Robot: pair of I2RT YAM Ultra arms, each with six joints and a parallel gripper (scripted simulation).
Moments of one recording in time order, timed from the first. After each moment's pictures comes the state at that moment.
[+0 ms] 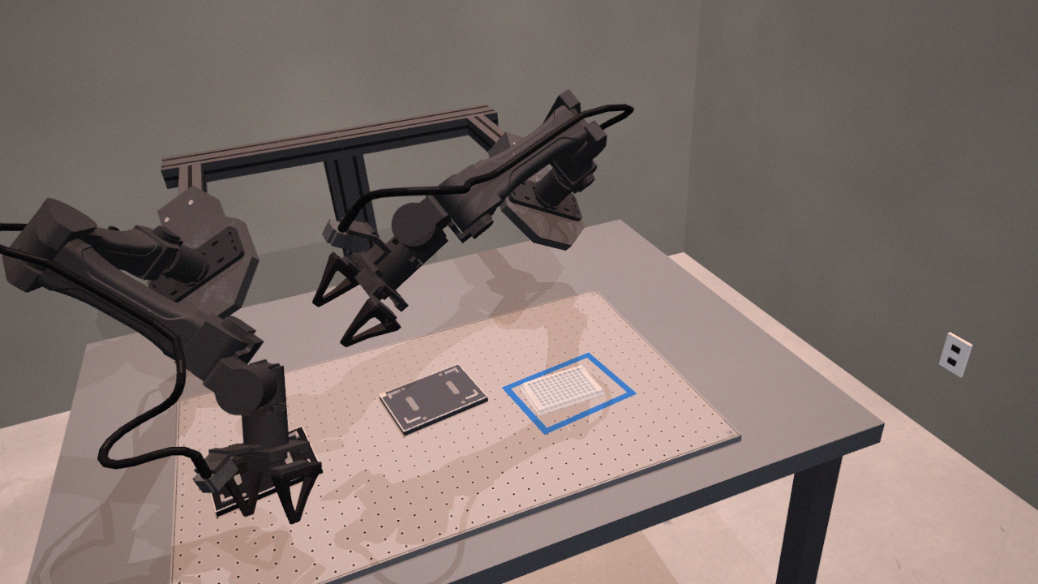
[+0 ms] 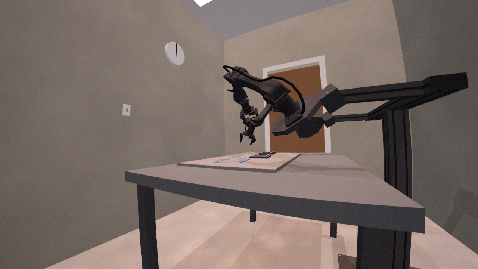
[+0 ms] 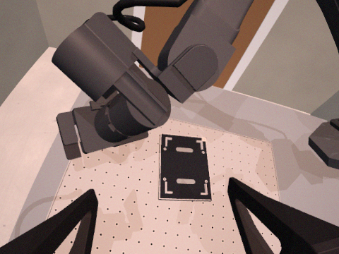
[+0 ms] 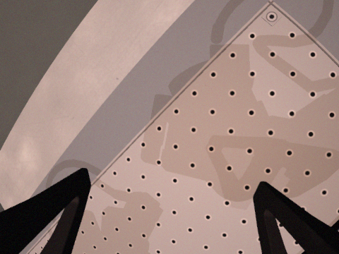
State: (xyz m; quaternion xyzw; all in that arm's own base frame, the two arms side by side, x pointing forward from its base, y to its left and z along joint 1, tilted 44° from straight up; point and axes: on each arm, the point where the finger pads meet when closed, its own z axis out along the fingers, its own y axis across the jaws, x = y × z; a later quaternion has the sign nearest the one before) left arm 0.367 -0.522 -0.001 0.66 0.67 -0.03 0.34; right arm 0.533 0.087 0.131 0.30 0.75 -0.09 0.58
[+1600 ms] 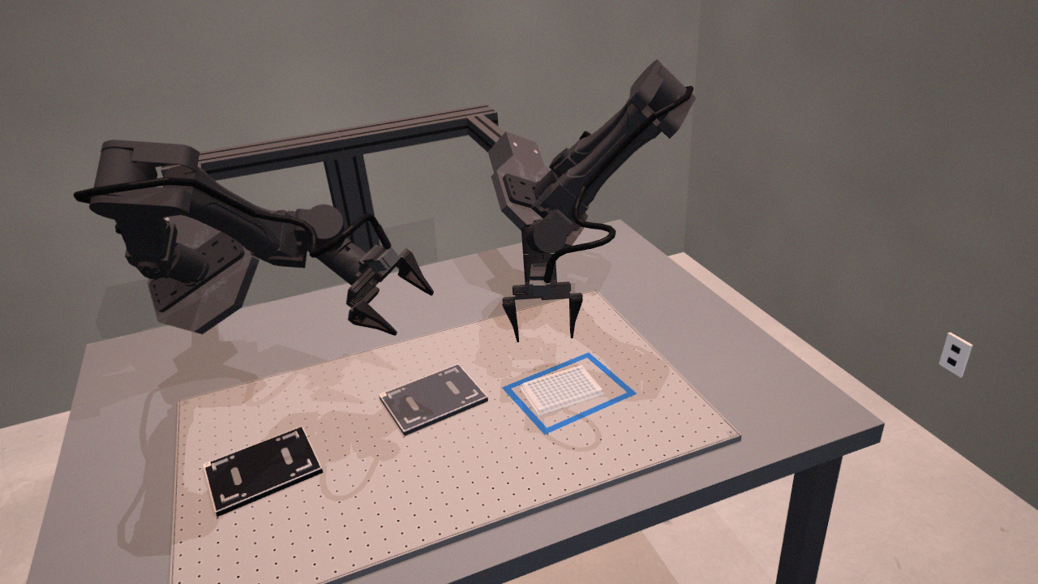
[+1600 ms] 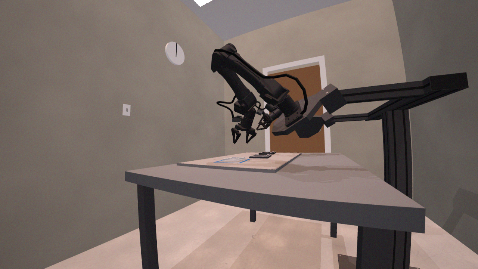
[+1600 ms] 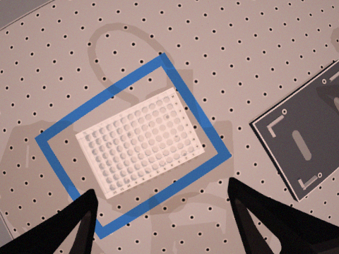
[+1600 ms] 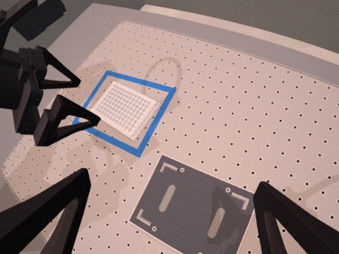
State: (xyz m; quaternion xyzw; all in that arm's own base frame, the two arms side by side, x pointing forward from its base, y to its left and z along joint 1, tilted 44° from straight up) left arm 0.345 -0.113 0.000 0.25 0.84 0.26 0.41; right arm 0.303 0.328 -0.030 -0.35 0.76 -0.04 0.54
